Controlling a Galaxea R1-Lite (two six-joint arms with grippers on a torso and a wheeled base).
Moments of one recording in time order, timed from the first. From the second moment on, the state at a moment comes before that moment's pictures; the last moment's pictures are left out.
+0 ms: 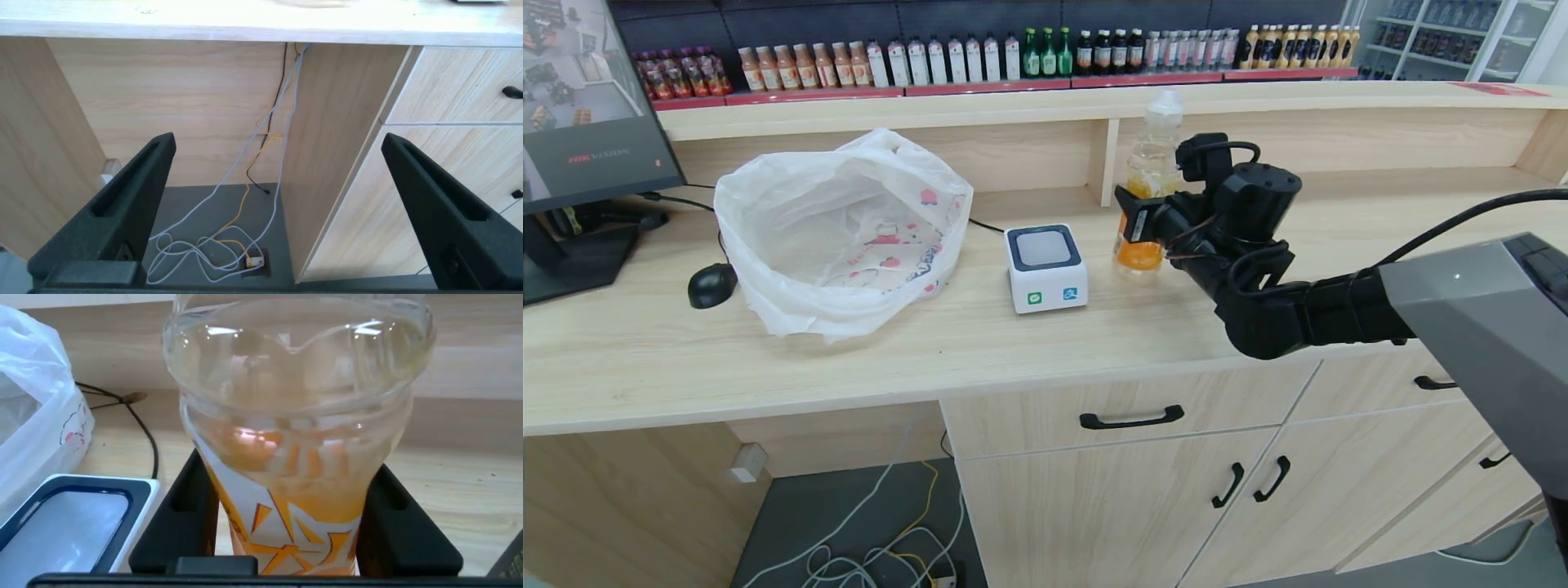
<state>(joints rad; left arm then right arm) 0.00 0.00 0.00 0.00 0.00 0.00 0.42 2.26 -1.63 -0.91 -0.08 -0.02</state>
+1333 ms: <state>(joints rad) 0.00 0.00 0.00 0.00 0.00 0.00 0.43 1.67 -1.00 -0.91 0.04 0.10</state>
